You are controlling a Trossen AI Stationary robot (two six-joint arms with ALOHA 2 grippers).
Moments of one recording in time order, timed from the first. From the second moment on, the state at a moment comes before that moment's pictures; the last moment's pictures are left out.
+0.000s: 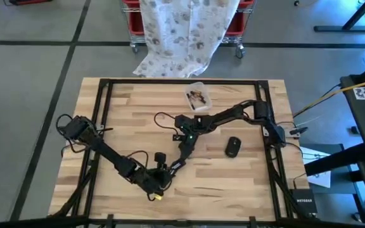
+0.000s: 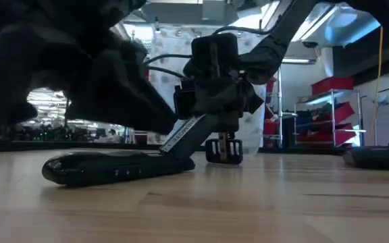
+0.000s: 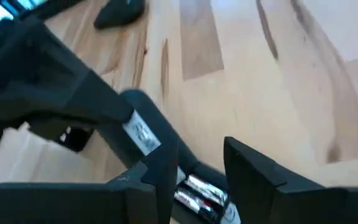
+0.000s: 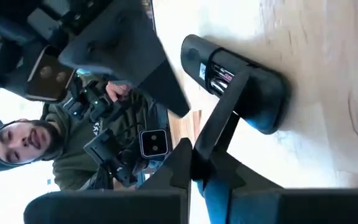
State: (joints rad) left arm -0.59 1.87 0.89 0.29 -0.71 -0.04; right arm -0.10 2.19 1.19 0.10 -1.10 0.76
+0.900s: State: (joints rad) left arm -0.53 1.87 0.89 0.23 -0.65 -0.14; right arm -0.10 2.19 1.19 0.11 -0.92 0.72
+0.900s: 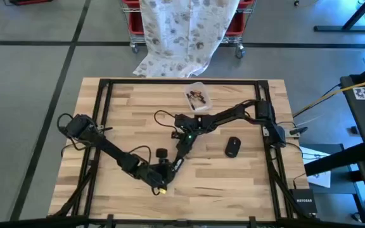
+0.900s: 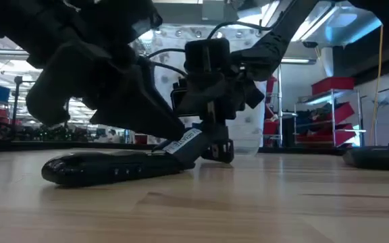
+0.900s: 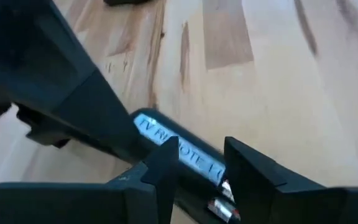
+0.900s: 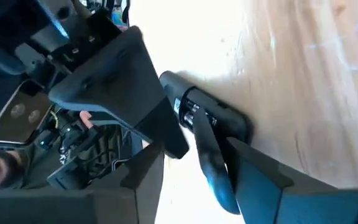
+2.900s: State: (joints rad) left arm -0.74 1.68 0.89 0.01 -0.71 -0.41; right arm 0.37 1.98 1.21 -0.10 0.25 0.55
